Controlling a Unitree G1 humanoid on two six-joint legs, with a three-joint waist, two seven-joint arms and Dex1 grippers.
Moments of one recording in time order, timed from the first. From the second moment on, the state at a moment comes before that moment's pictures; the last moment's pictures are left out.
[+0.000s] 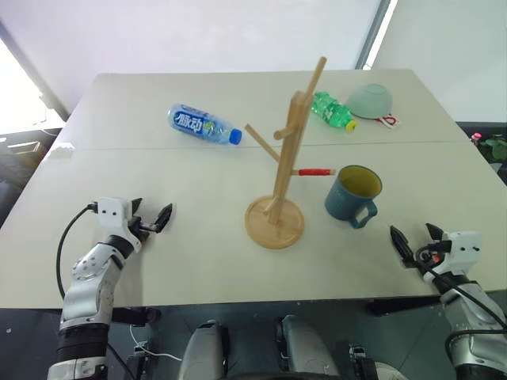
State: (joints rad) left arm -0.09 0.41 0.26 0.10 -0.35 0.16 -0.47; right arm 0.13 -0.45 -0.44 0.16 0.38 -0.06 0.52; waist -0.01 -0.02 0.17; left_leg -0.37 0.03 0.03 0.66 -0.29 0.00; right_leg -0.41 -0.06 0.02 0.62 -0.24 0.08
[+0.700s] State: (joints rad) left arm -0.04 0.51 0.11 -0.08 -0.38 0.20 -0.80; right arm 0.23 -0.47 -0.43 0.02 0.39 -0.04 0.58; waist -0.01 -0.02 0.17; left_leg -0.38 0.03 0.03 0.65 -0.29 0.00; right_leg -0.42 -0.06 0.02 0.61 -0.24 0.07
